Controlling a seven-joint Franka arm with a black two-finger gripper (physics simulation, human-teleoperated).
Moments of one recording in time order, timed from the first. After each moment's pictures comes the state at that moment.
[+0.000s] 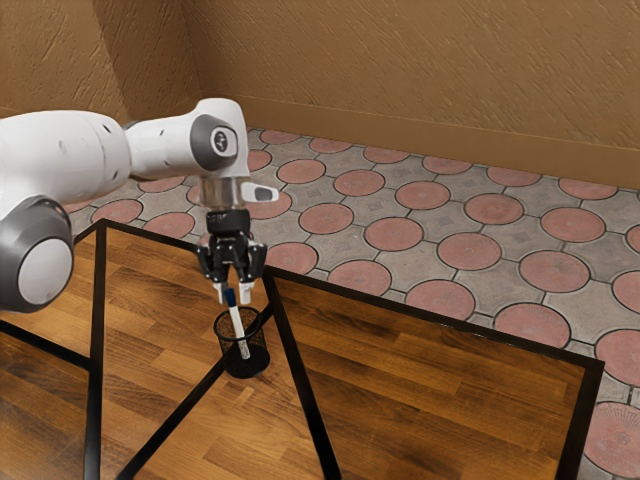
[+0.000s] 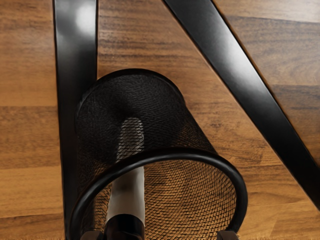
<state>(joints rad) -0.12 0.56 0.23 -1.45 -0.32 1.45 0.11</state>
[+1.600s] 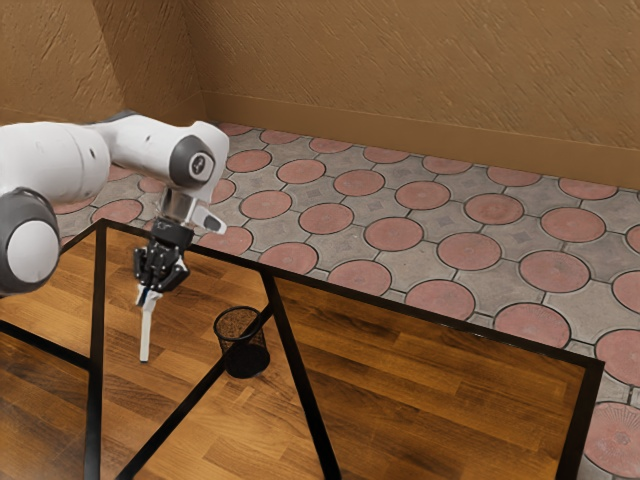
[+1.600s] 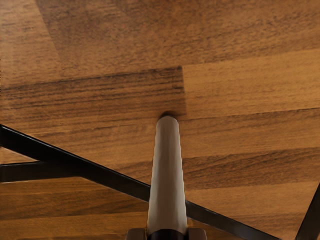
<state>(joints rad) 0.23 0.68 -0.11 -1.35 0.26 1.24 0.24</state>
